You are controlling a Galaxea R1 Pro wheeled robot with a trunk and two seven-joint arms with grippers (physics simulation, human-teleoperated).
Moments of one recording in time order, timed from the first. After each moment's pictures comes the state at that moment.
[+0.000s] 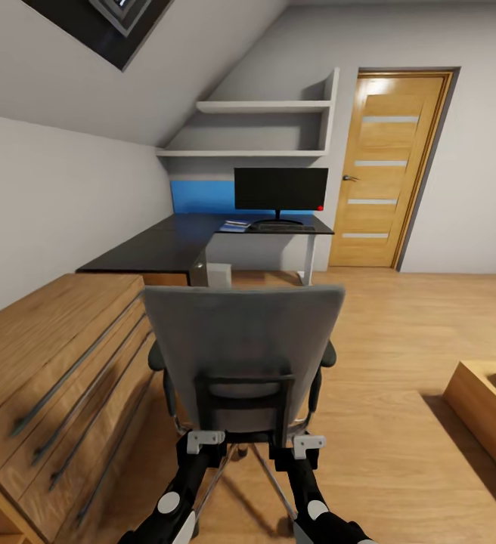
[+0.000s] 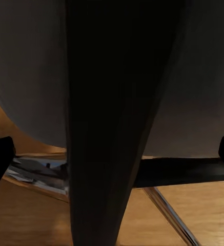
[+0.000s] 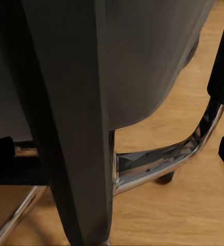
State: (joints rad) left arm -0.38 -0.13 -0.26 -0.61 0.13 -0.28 0.11; right arm -0.54 0.16 0.53 -0.22 -0.32 -0.55 -0.25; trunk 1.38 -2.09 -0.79
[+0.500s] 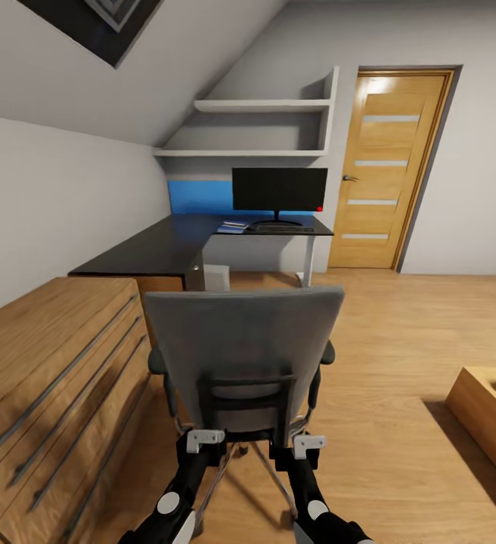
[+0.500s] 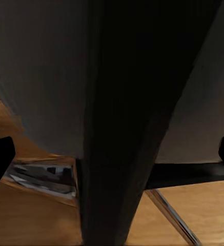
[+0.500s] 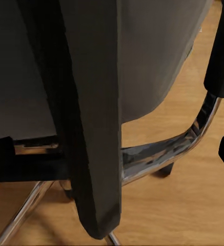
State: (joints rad) left arm -0.38 -0.13 -0.25 -0.61 0.13 -0.30 0.11; right arm -0.54 0.16 0.53 -0.22 -0.32 -0.56 -0.25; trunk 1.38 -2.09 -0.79
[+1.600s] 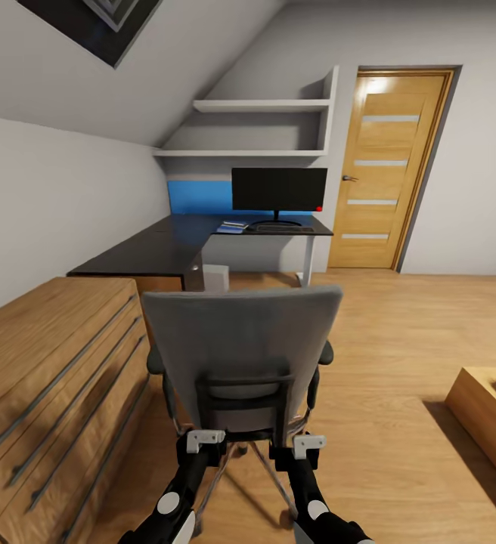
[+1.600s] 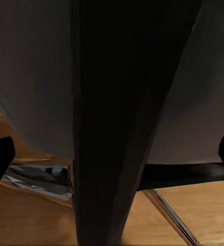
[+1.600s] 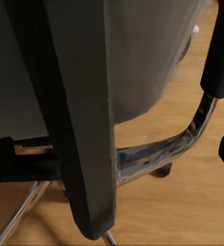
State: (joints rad) left arm -0.38 -0.13 -0.25 -0.61 0.13 -0.30 0.11; right arm -0.54 0.16 0.53 -0.22 -0.32 -0.56 -0.25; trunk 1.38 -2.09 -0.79
